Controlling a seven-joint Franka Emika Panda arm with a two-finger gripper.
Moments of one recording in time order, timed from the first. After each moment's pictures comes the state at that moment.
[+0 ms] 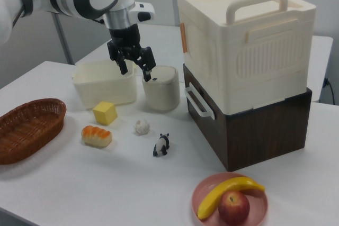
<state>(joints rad) -0.11 0.11 -0.03 -1.58 -0.01 1.76 -0.03</state>
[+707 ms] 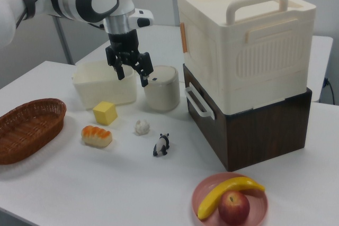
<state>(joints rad) -0.09 0.13 -0.03 -1.59 -0.01 1.73 -0.03</state>
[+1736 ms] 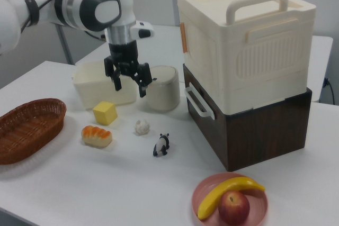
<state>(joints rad) -0.09 0.14 -0.03 -1.63 -0.01 1.72 -0.09</state>
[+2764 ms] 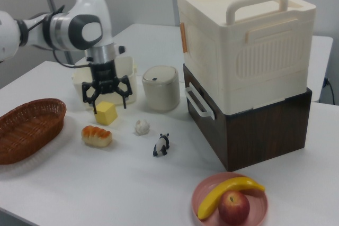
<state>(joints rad) 0.09 0.20 -0.02 -1.74 -0.08 1.77 -0.70</state>
